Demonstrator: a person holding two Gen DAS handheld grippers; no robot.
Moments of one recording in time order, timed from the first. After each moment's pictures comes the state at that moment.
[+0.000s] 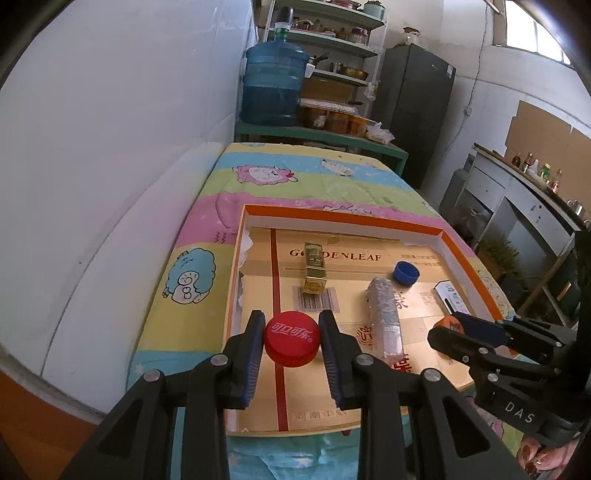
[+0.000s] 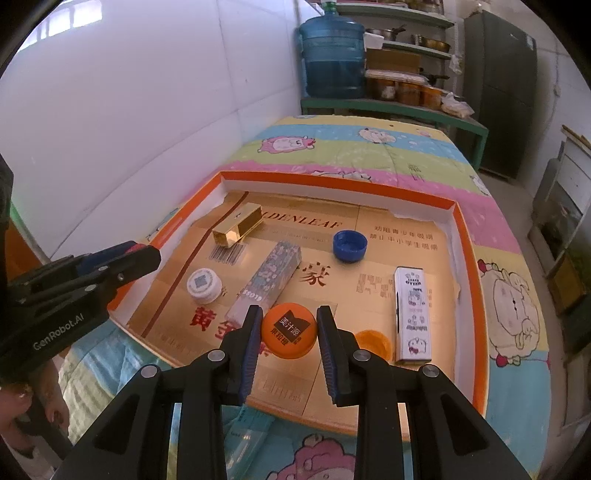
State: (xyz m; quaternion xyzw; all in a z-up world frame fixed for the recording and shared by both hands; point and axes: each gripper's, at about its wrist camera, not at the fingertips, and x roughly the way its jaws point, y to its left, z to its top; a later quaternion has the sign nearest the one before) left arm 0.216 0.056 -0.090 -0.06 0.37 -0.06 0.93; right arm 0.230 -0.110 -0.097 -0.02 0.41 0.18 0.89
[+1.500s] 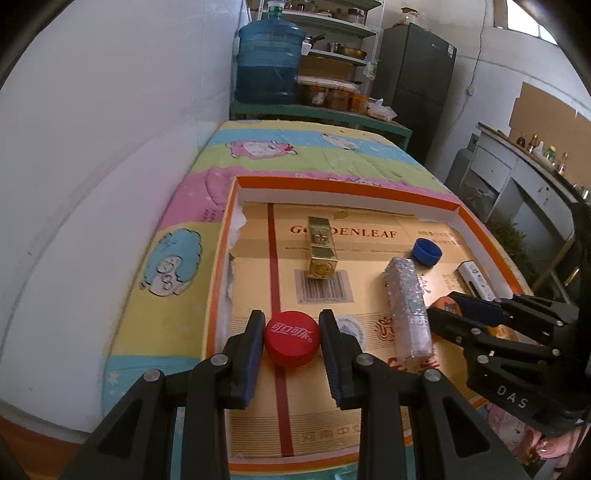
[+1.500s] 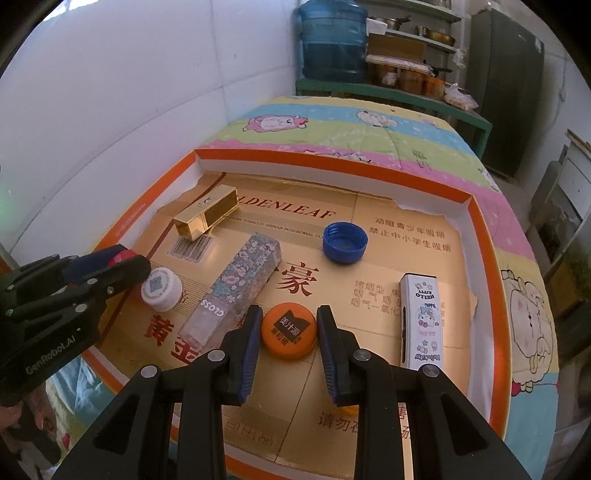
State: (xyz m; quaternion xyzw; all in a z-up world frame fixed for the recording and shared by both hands) left arm 0.243 0.051 -0.120 -0.04 0.40 -0.06 0.91; right arm 0.265 -0.102 -0.128 -0.05 0.44 0.17 0.88
